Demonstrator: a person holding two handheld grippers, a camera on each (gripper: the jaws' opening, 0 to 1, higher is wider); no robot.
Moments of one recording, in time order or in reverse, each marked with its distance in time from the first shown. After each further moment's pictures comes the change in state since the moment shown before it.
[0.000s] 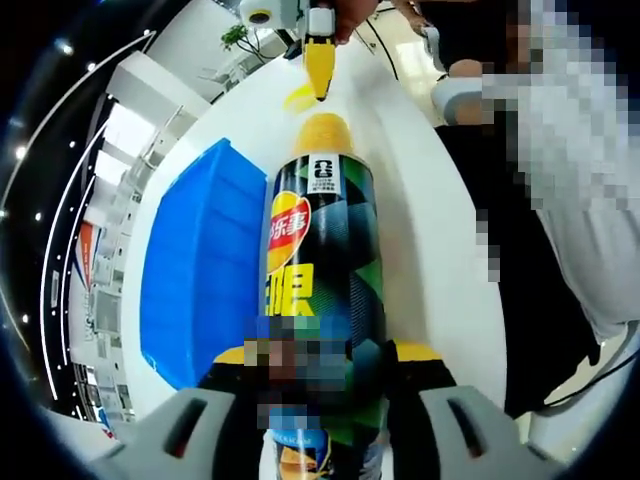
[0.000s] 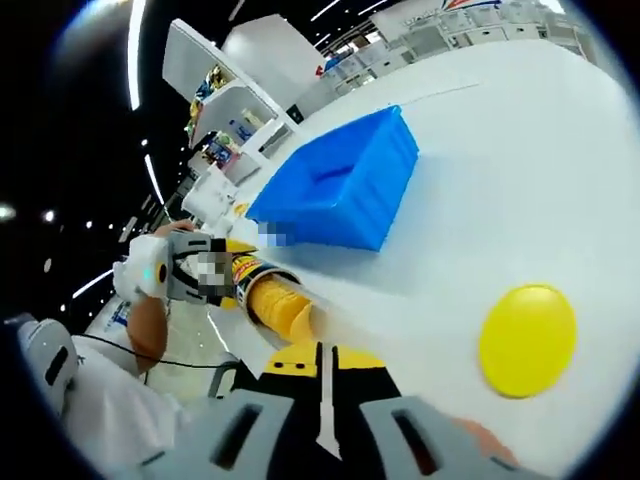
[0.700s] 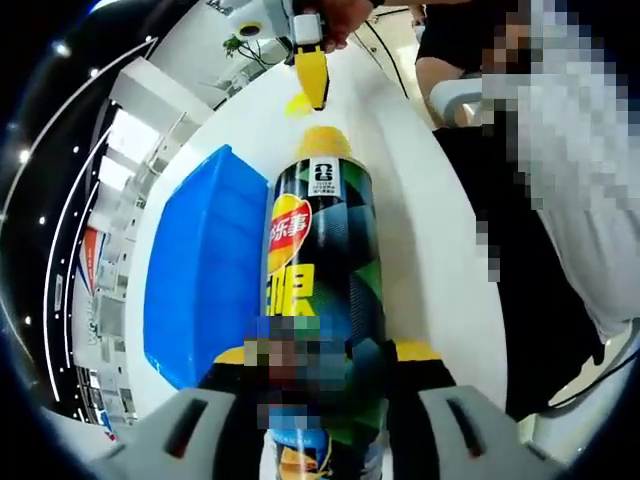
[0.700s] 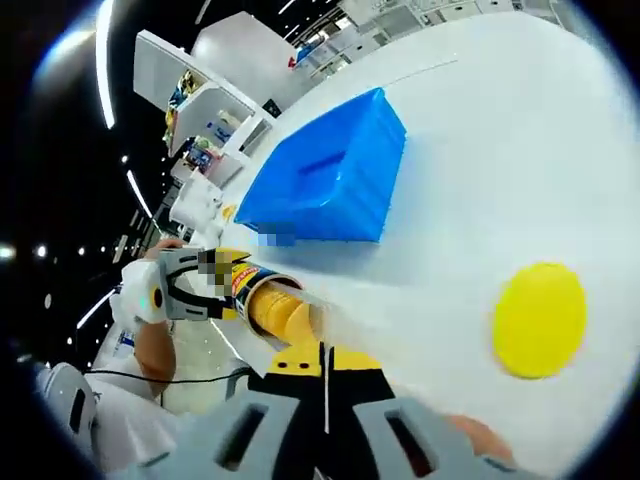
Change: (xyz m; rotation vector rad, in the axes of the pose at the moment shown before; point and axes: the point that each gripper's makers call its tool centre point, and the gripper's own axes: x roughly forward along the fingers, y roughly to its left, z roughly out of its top) left arm -0.003 0.000 0.000 0.009 -0.032 0.021; right arm 0.000 -0.003 0.003 0.157 0.074 -0.047
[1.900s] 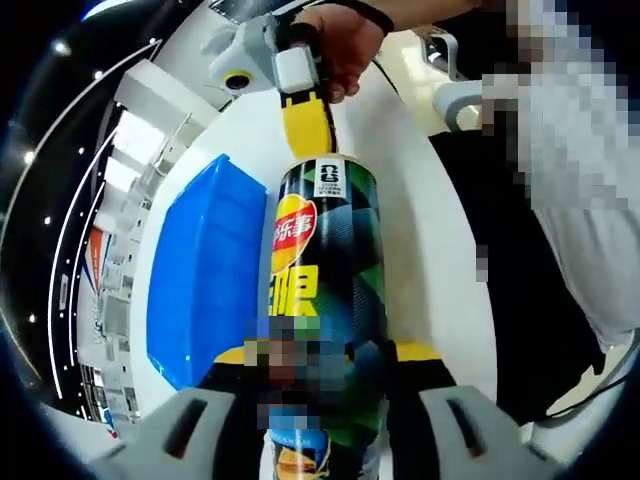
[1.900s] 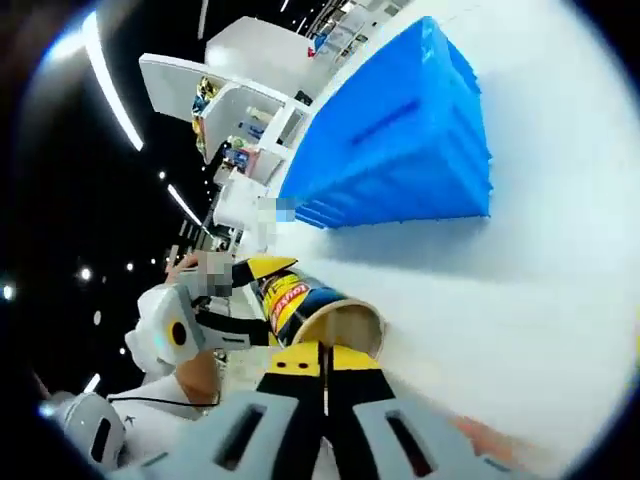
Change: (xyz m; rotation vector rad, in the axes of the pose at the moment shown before) left arm 0.000 -0.004 0.002 0.012 0.014 0.045; right arm 0.068 0.066 -0.008 0.054 0.061 0.196
